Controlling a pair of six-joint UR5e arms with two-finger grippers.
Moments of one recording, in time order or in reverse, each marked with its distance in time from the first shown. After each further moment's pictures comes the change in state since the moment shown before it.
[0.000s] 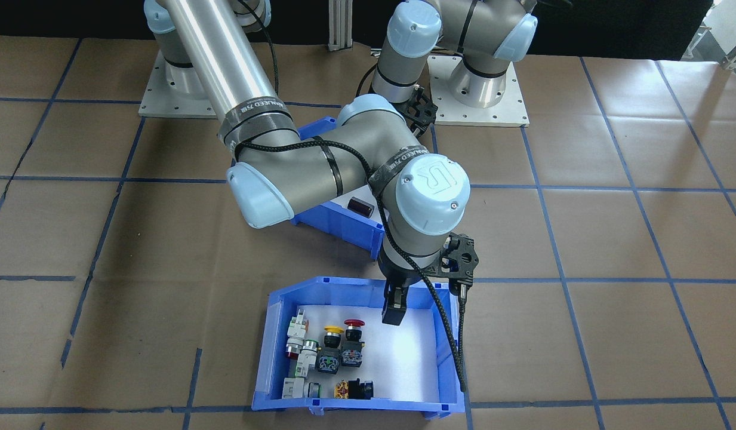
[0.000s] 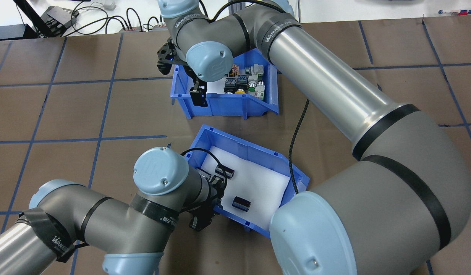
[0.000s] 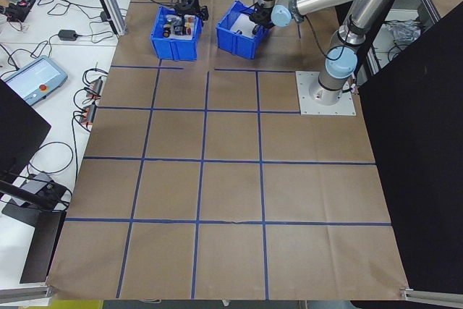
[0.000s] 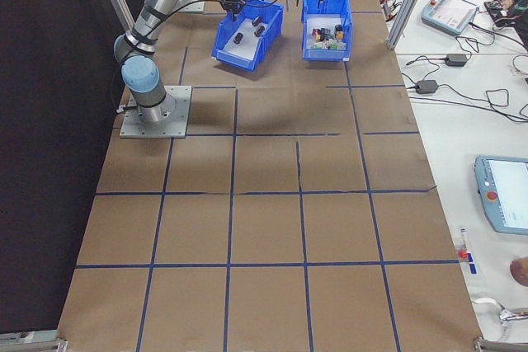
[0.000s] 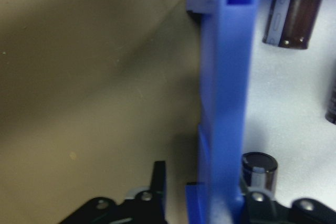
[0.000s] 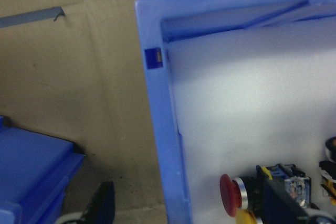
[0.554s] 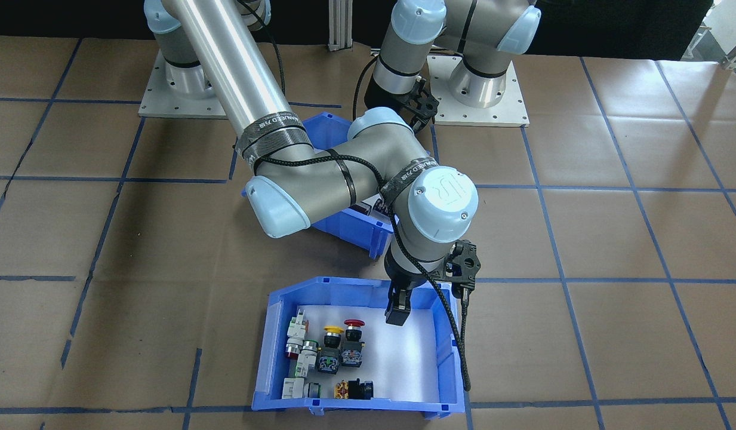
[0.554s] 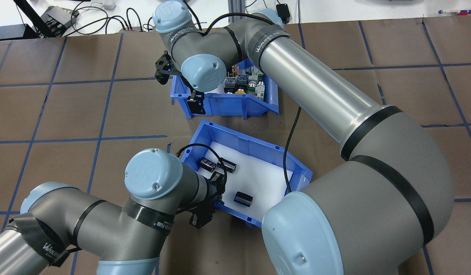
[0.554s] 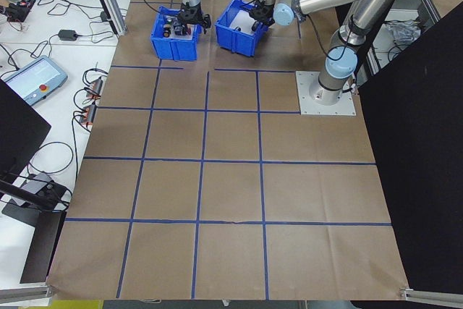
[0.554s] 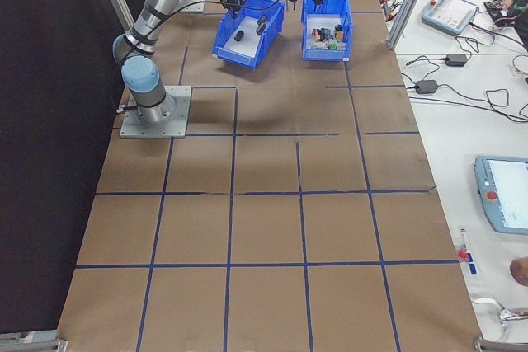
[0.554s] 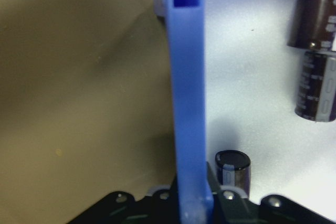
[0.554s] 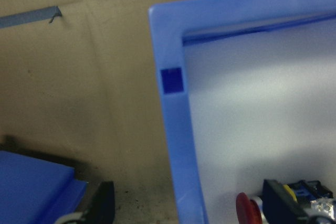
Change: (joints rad) left arm 0.005 0.055 -0.004 0.018 -0.010 0.012; right arm 0.011 0.022 0.011 -0.010 -0.023 0.019
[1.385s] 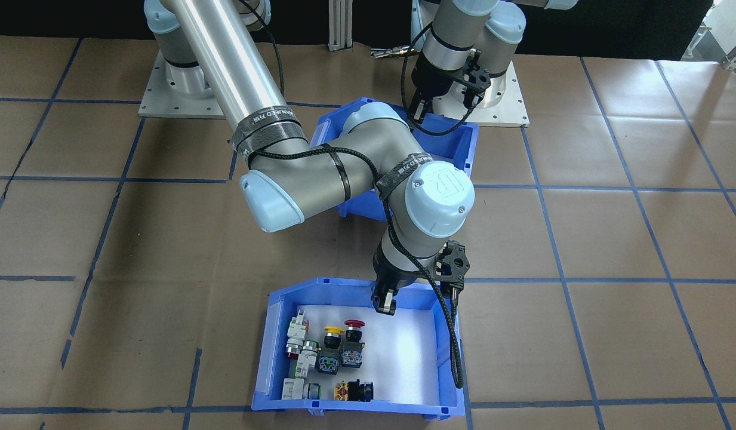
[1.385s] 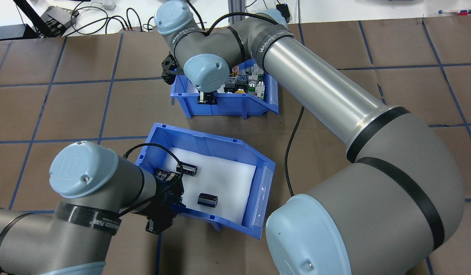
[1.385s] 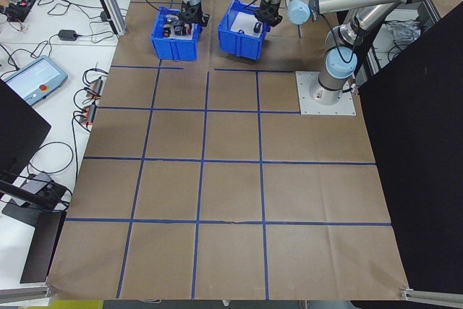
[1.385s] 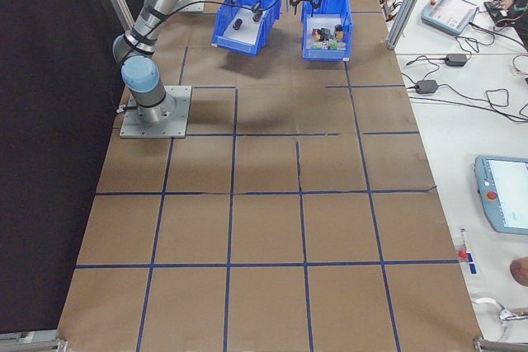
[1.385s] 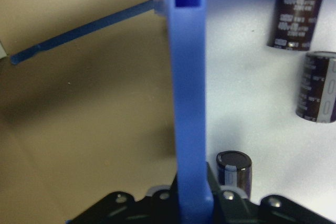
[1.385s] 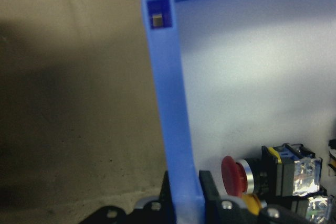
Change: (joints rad) left arm 0.250 0.233 -0.004 -0.332 0.011 0.086; right arm -0.005 -0.023 0.021 0.000 -0.083 -0.006
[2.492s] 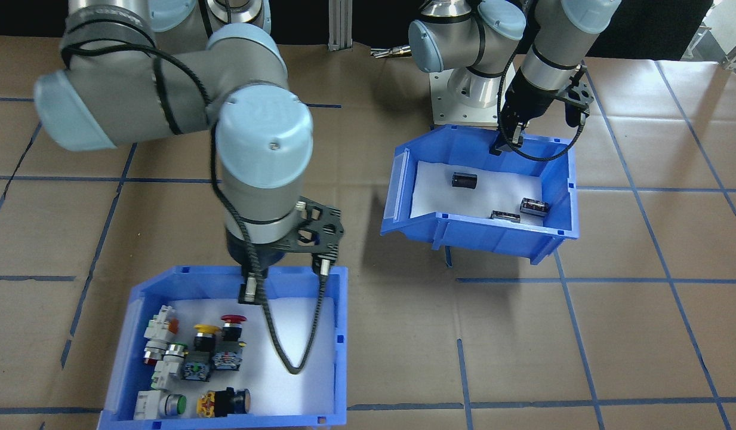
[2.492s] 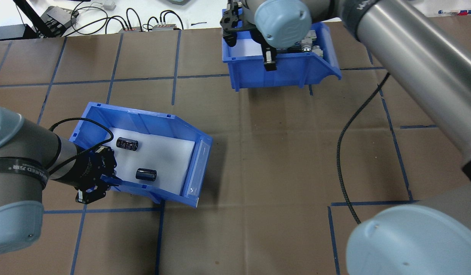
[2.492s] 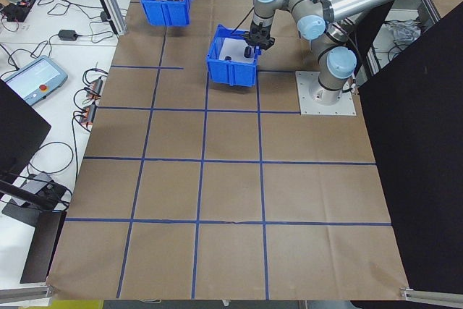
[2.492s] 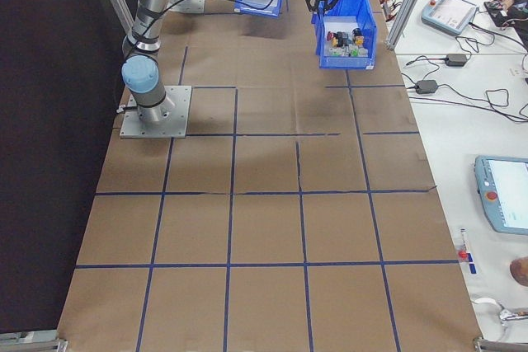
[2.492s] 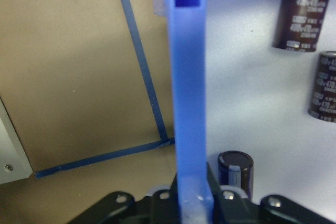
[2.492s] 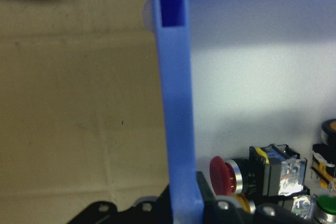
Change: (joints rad) left arm 0.417 -0.033 0.077 -0.050 0.062 0.357; right arm -0.263 -0.302 0.198 0.041 -0.049 -0.421
